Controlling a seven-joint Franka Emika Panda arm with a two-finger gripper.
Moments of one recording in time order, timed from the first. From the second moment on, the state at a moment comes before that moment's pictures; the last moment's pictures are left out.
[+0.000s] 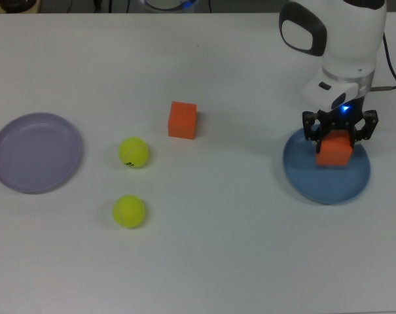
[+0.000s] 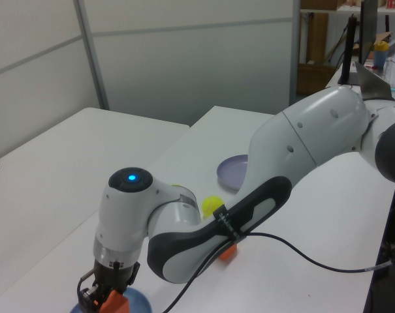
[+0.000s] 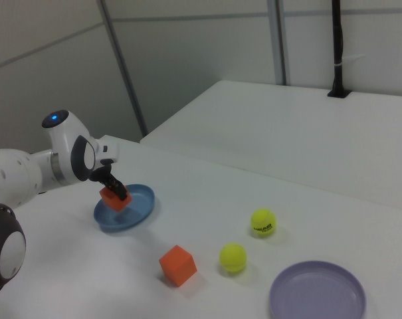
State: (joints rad) arm 0.42 0.58 0.38 -1.54 -0.33 2.42 0.84
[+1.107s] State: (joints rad) arm 0.32 0.32 0.38 -1.70 -0.29 2.23 0.84
